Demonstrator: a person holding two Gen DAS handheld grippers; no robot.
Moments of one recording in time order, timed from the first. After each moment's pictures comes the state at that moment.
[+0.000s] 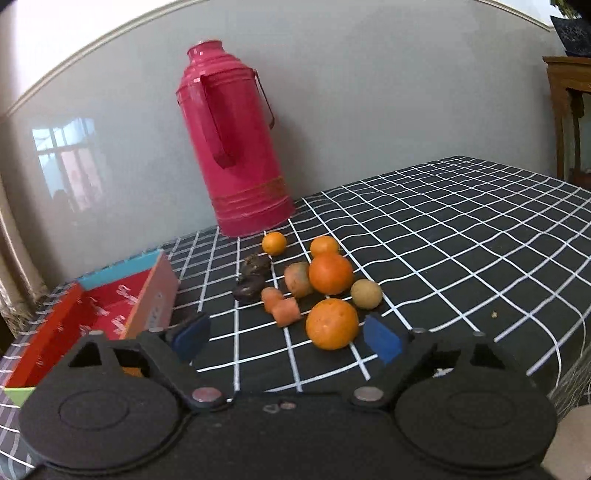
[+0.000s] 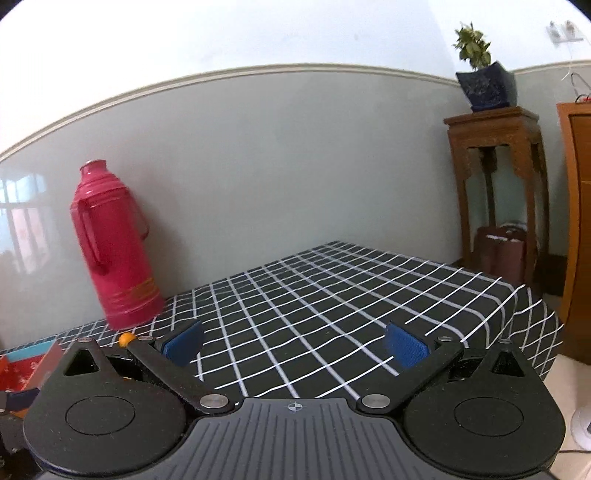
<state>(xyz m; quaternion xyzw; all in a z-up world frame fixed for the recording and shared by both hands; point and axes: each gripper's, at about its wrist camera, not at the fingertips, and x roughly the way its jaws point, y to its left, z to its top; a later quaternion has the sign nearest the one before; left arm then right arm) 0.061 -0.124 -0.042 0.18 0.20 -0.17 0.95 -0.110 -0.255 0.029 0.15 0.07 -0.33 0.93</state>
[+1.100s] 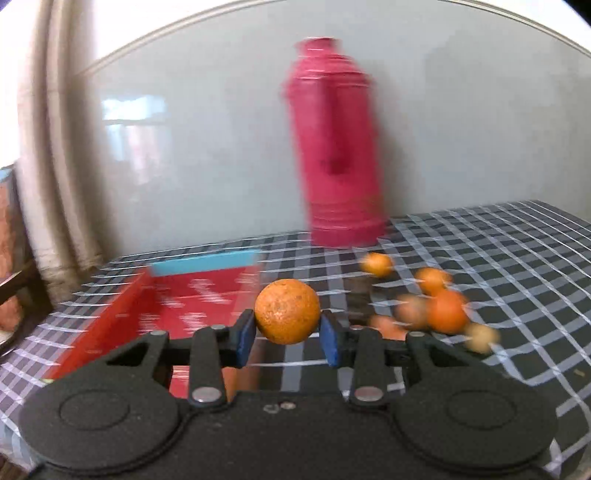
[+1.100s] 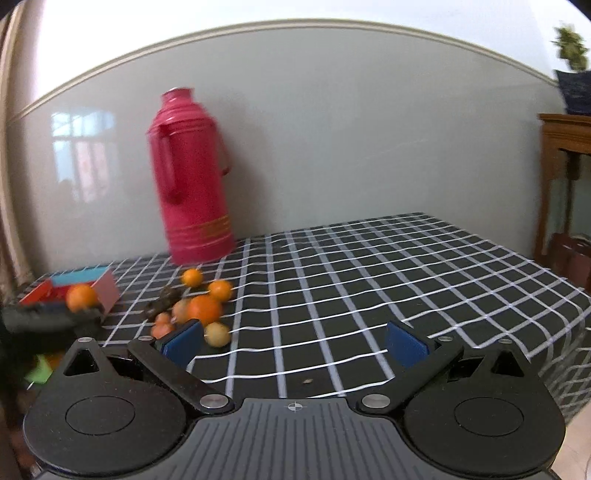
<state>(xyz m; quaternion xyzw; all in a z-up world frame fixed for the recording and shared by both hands) 0.106 -0.055 -0.017 0.11 0.19 -0.05 0.97 -0.052 -0.228 0.012 0.10 0.16 -0.20 0.96</state>
